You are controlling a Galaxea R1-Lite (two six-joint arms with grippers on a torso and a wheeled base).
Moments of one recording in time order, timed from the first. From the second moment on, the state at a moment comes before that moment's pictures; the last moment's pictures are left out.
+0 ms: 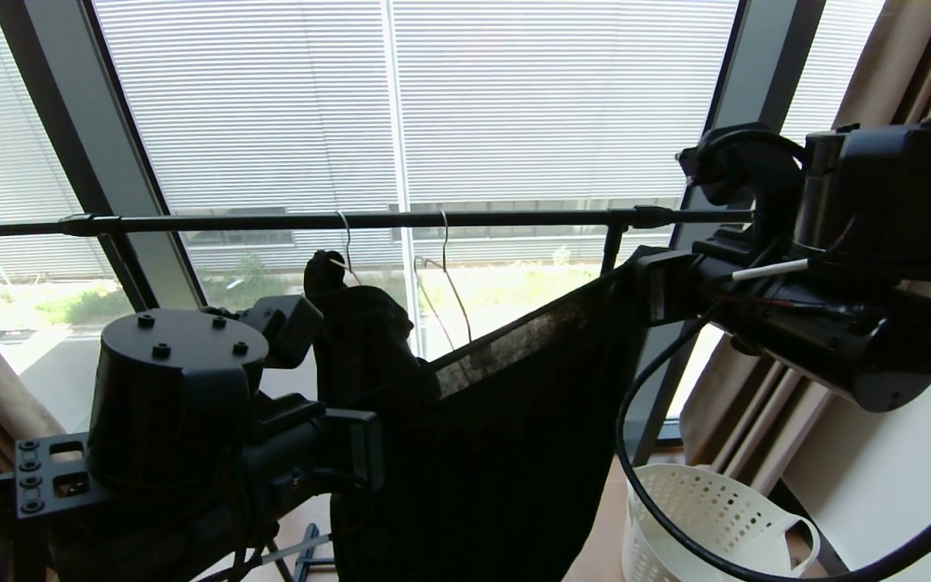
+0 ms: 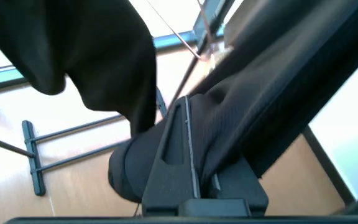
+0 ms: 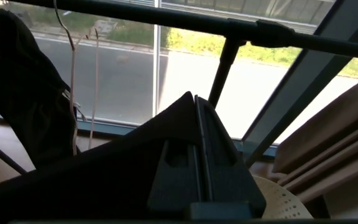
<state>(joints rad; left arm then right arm) -0.77 1.50 -0.67 -0.35 0.30 -0.39 0.68 1.61 -1.04 -0.32 -0.56 0.03</state>
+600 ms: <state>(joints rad) -0.68 1.51 -0.75 -0.34 0.28 -0.34 0.78 1.56 -0.86 -0.31 -0.55 -0.17</state>
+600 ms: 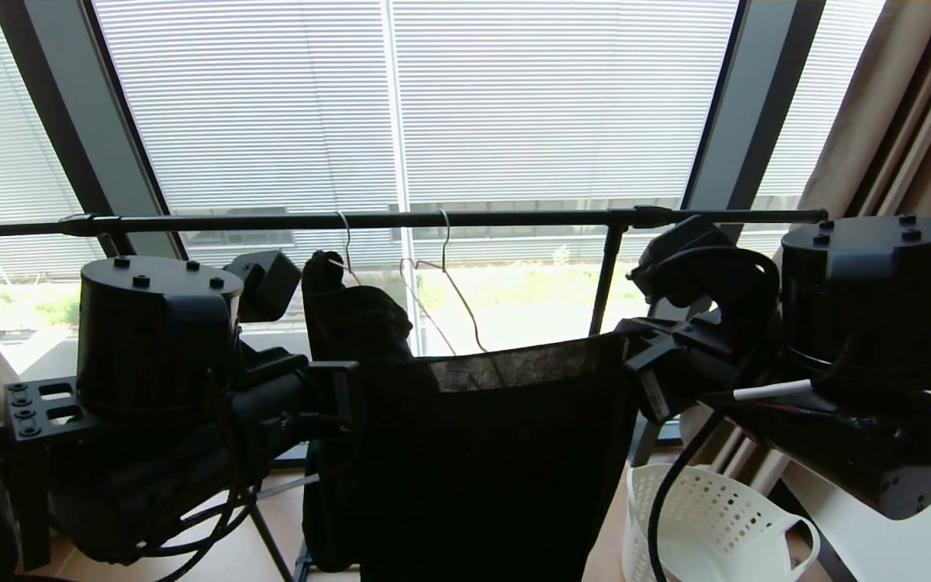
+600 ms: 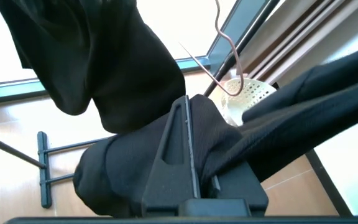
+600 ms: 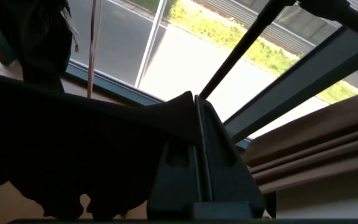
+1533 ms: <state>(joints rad) -0.65 1.77 -1.27 -0.14 0.21 -0.29 1.13 1.51 -0.81 -0.32 -0.34 0.02</state>
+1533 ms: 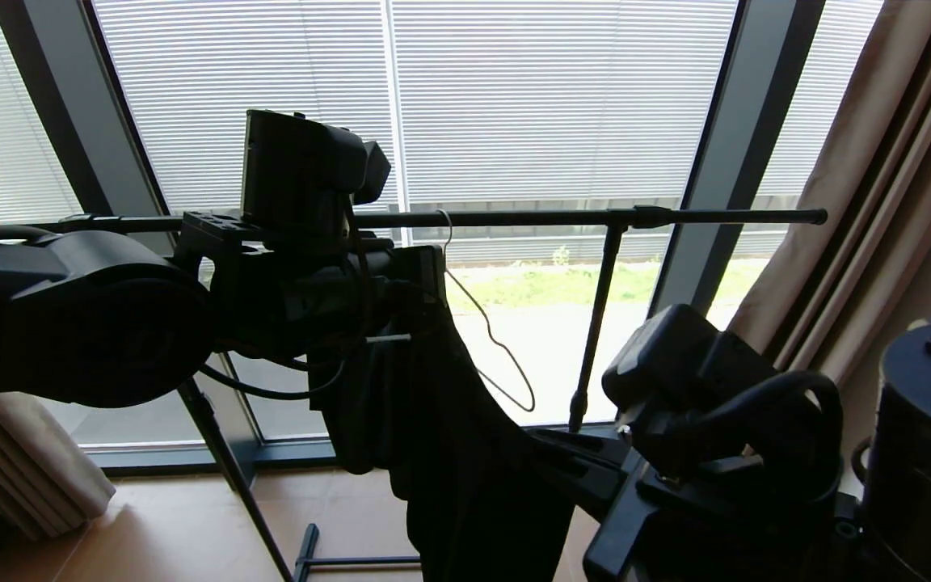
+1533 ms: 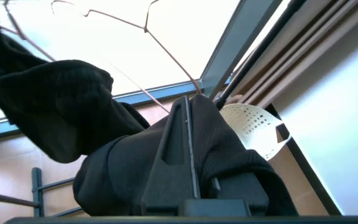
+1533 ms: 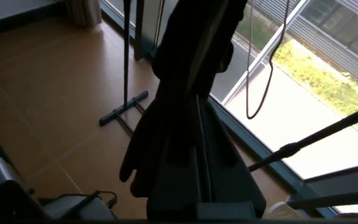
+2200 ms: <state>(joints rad) -0.66 1.78 -1.28 -0.14 0.18 -0.29 1.19 1.78 -1.11 -0.32 -0.46 0.39</state>
